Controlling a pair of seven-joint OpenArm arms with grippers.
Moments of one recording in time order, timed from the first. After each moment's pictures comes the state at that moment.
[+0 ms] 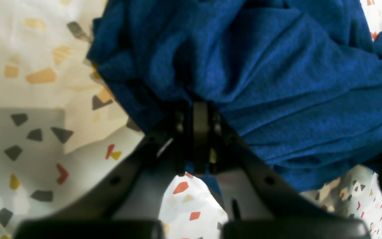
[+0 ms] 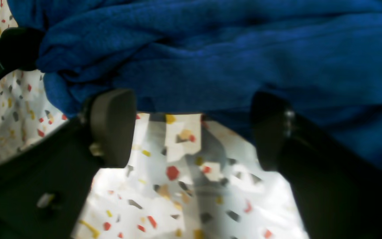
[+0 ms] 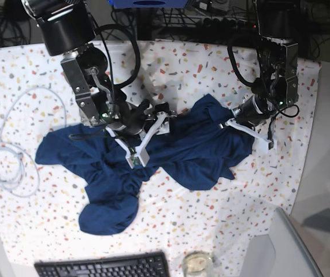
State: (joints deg) left arm 3.1 -10.8 -8.4 72.4 -31.2 -0.9 36.8; right arm 4.9 -2.6 -18.1 68.3 21.7 7.9 -39.5
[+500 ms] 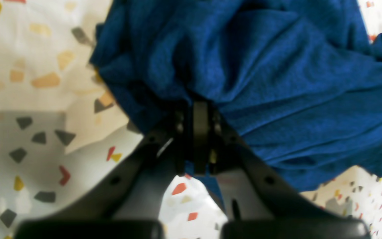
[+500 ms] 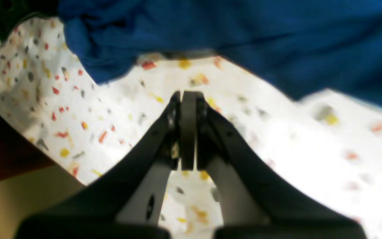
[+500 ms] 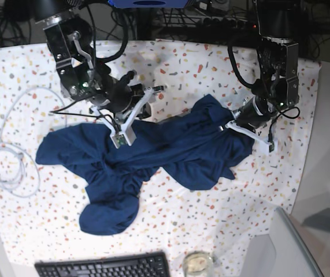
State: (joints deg) left arm 3.5 -10.8 -8.3 74.8 -31.0 -0.8 36.8; right arm -7.7 1.9 -17.6 87.2 21.3 7.9 -44.2
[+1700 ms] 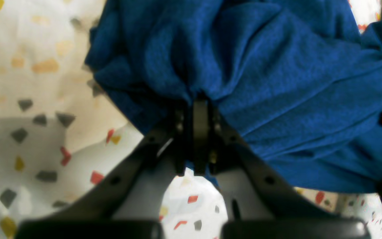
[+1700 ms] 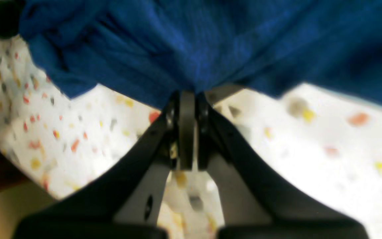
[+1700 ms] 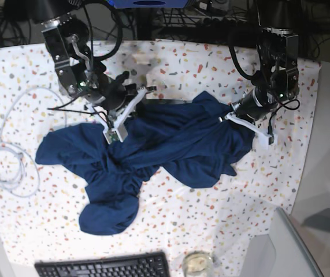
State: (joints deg) left arm 7.1 -10.8 -8.3 77.5 -31.1 -0.8 37.1; right arm -8.1 3.8 -16.3 83.0 21.4 7.9 -38.8
